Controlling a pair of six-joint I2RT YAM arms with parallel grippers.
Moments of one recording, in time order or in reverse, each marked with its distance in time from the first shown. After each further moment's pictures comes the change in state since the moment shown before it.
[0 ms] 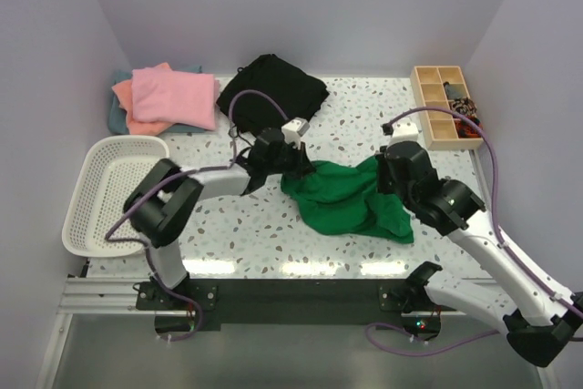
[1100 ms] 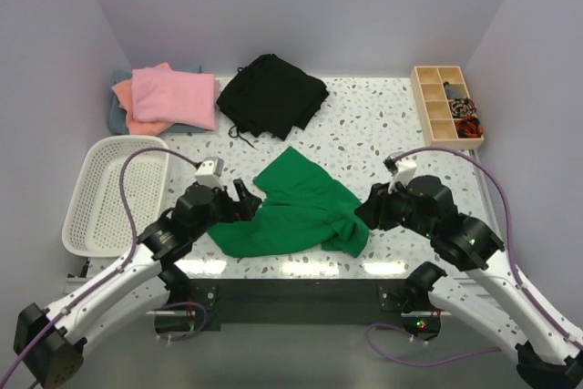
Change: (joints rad) left arm -0.011 -1.247 -0.571 -0.646 -0.472 -0.243; right arm 0.004 -0.273 -0.229 0.034 -0.482 0.076
